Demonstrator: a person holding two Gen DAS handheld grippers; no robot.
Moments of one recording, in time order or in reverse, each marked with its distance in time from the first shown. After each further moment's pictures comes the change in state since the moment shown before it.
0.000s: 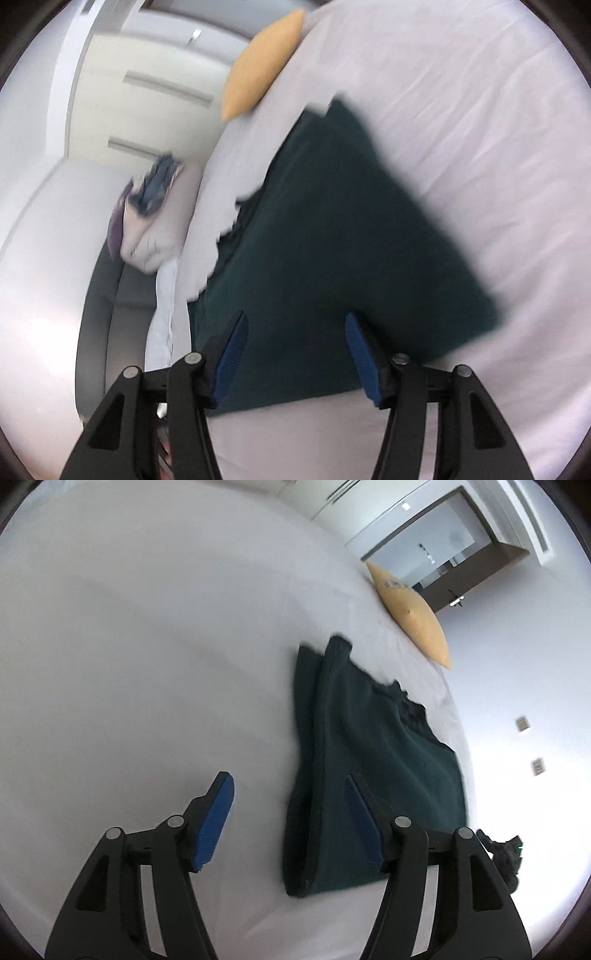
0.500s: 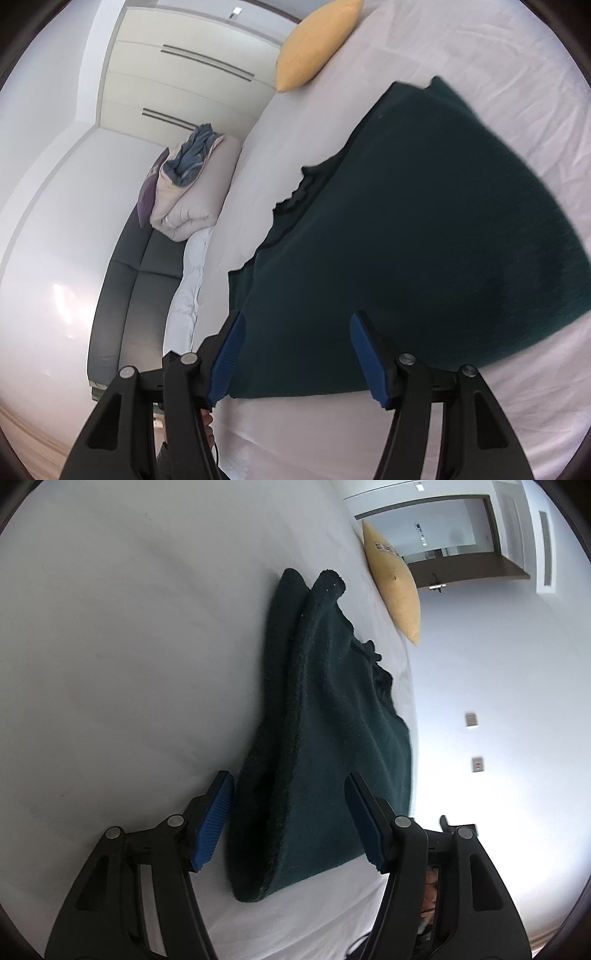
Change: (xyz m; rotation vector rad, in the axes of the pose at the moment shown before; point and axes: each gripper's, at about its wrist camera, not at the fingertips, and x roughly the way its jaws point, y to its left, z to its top) left arm 0.056 0.022 0.010 -0.155 0.231 -0.240; right arm 0.025 0.045 -0.023 -0.104 0.131 0.118
